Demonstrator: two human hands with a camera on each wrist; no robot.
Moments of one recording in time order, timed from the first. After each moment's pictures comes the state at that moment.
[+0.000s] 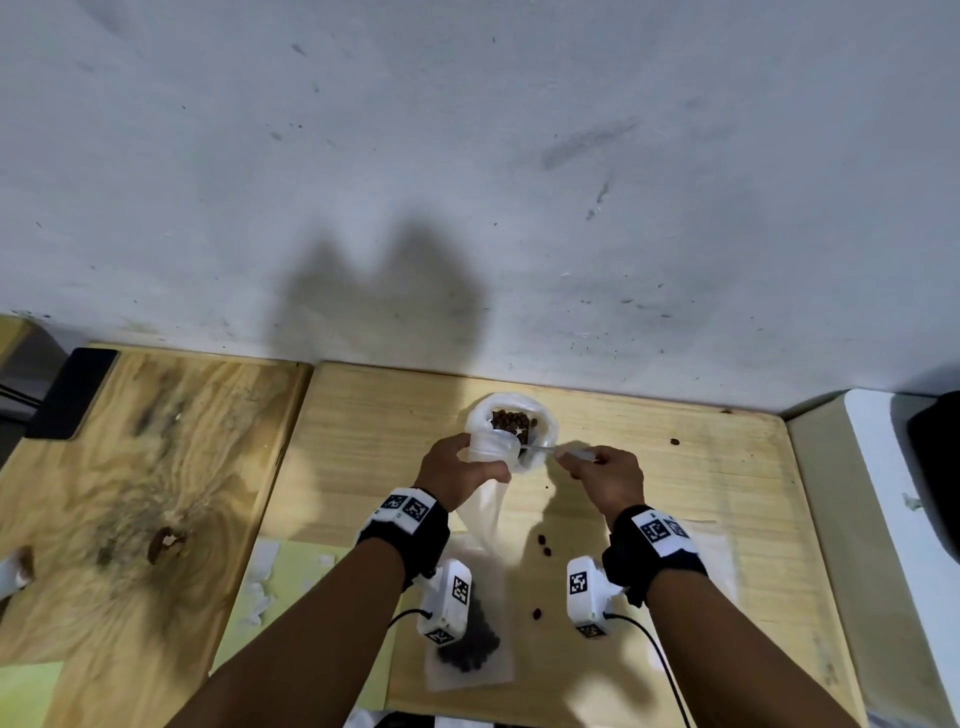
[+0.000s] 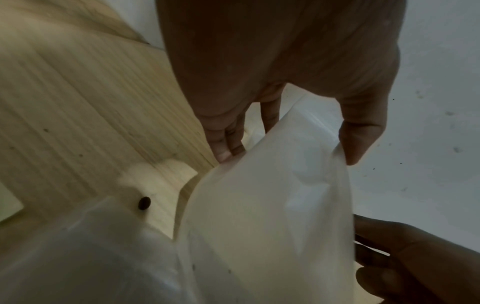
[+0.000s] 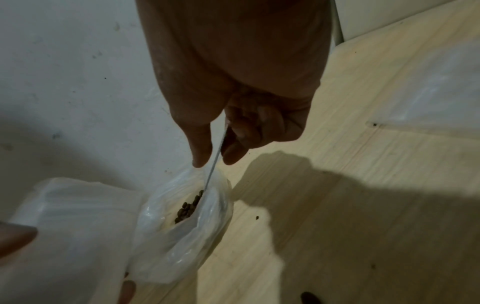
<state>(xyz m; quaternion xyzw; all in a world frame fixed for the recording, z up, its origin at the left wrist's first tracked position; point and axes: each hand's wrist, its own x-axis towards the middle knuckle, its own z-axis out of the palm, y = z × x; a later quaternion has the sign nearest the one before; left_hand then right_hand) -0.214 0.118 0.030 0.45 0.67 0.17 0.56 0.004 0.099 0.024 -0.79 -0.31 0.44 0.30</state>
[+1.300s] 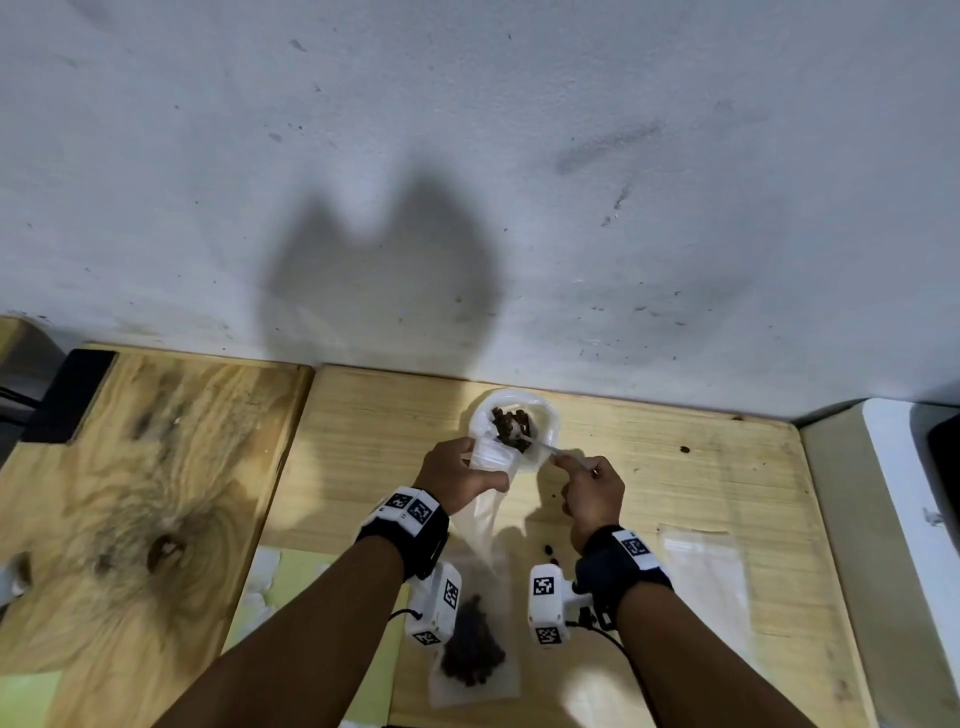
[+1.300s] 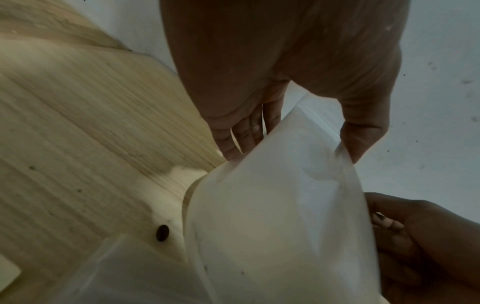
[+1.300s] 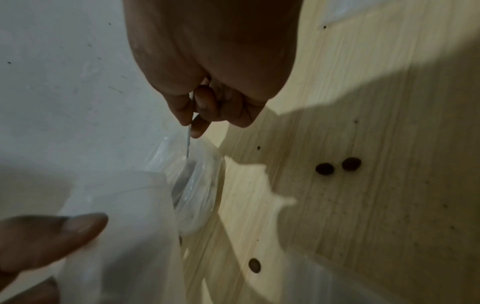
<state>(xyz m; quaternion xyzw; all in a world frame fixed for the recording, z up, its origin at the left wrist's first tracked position) -0.222 0.132 0.032 0.51 0.65 0.14 0.54 -0.036 0.101 -0.002 -0.74 -0.12 0.48 0.45</state>
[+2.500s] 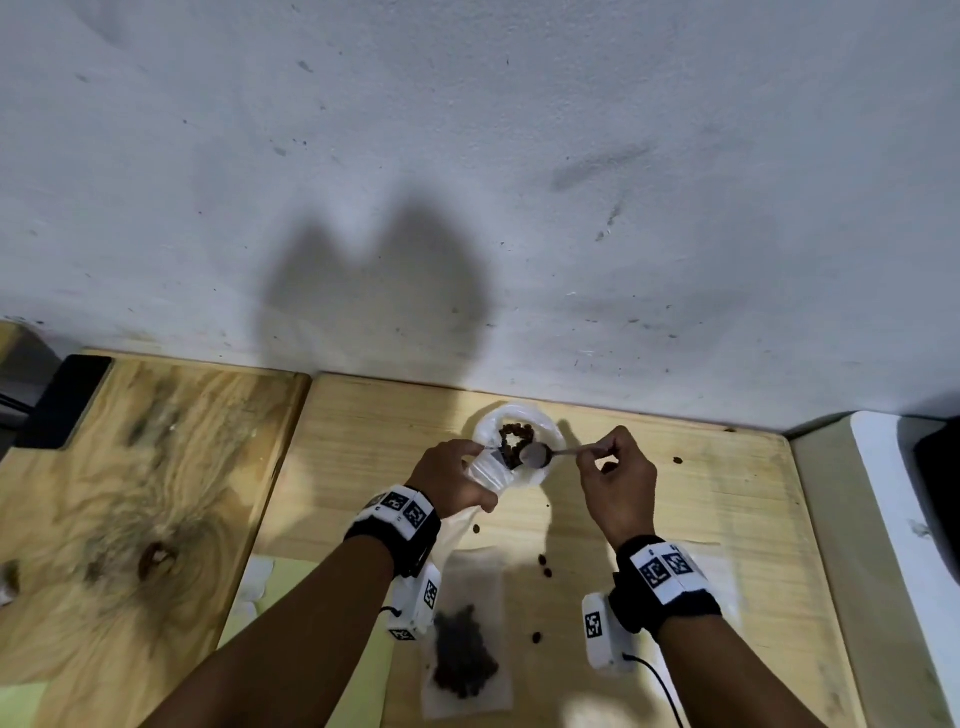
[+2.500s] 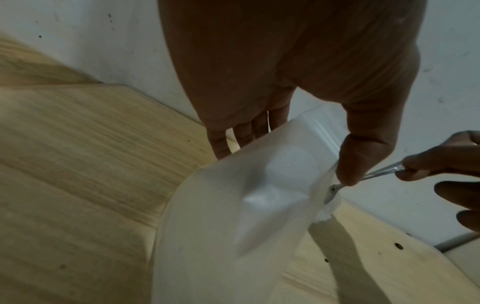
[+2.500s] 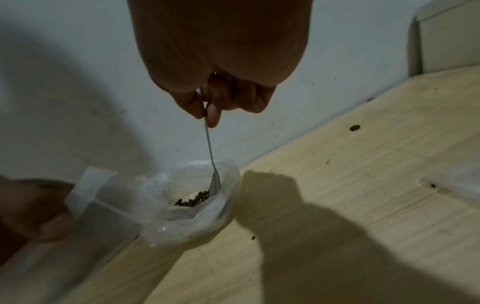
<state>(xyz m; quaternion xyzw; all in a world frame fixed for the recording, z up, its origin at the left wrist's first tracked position) -0.226 0.144 0.042 0.61 0.62 0.04 0.49 -0.005 0.102 0.044 -0.75 -0.46 0.27 0.39</state>
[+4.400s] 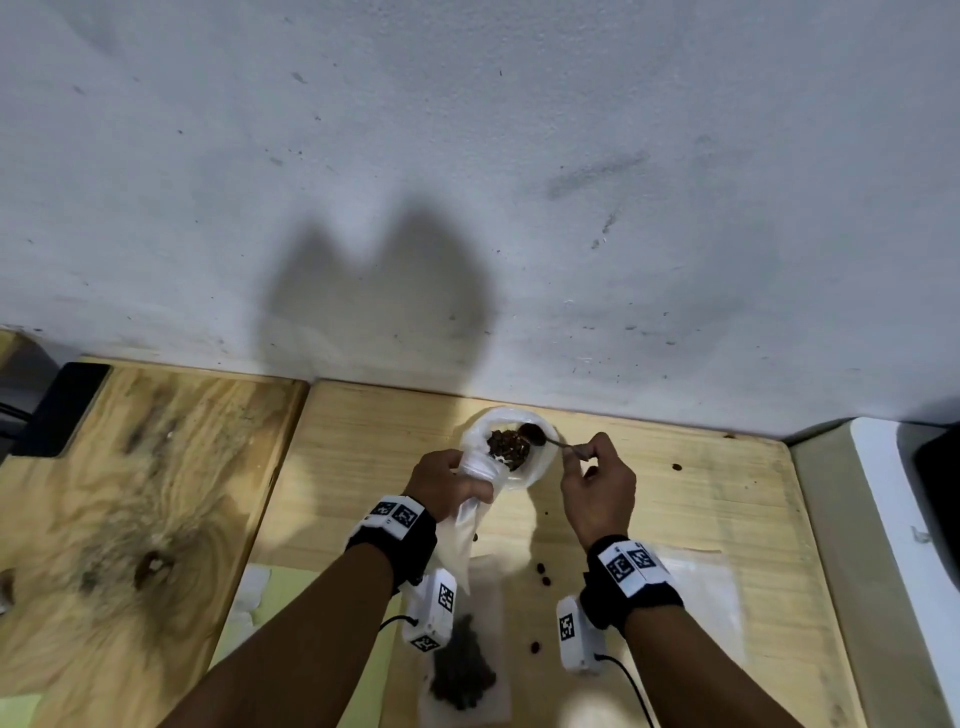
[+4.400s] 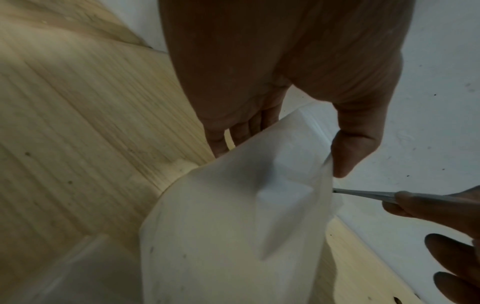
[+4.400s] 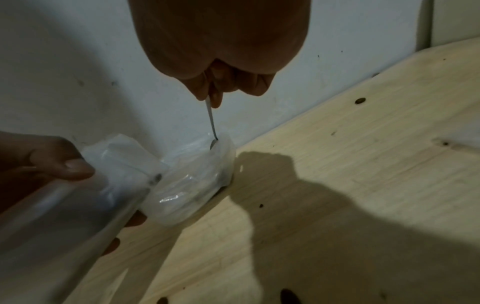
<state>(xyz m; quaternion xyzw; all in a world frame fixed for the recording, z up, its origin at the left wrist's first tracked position) -0.224 0.142 0.037 0.45 0.66 0.15 0.58 -0.023 0.109 0.025 -0.77 -0.45 0.23 0.38</state>
